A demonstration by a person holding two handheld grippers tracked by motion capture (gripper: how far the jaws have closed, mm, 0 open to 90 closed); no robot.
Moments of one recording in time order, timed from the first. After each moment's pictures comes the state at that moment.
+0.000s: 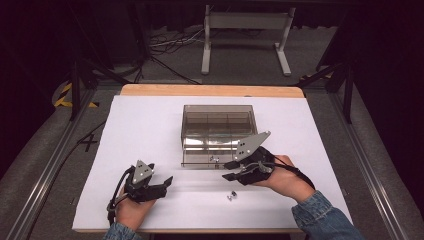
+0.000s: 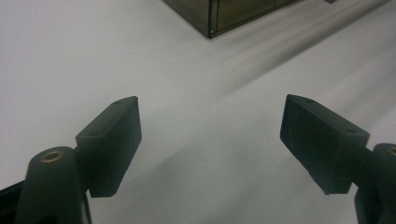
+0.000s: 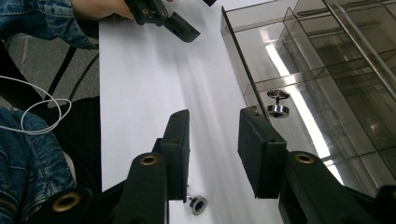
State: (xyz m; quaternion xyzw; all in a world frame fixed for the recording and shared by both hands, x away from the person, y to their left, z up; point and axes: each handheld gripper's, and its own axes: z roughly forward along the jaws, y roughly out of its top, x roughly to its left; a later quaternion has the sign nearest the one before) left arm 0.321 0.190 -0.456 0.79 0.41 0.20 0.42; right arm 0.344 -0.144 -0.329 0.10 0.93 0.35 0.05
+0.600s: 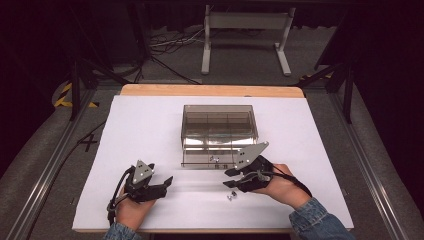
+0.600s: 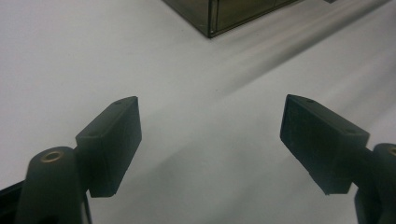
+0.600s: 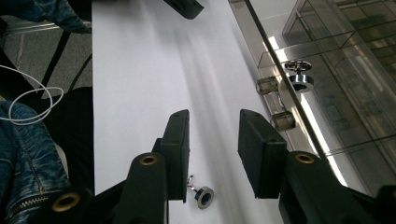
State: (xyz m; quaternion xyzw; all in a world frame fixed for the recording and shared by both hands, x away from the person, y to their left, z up) left arm 0.321 0.190 -0.456 0.79 0.41 0.20 0.41; right arm 0.340 -0.148 -0.359 0.11 0.93 0.35 0.05
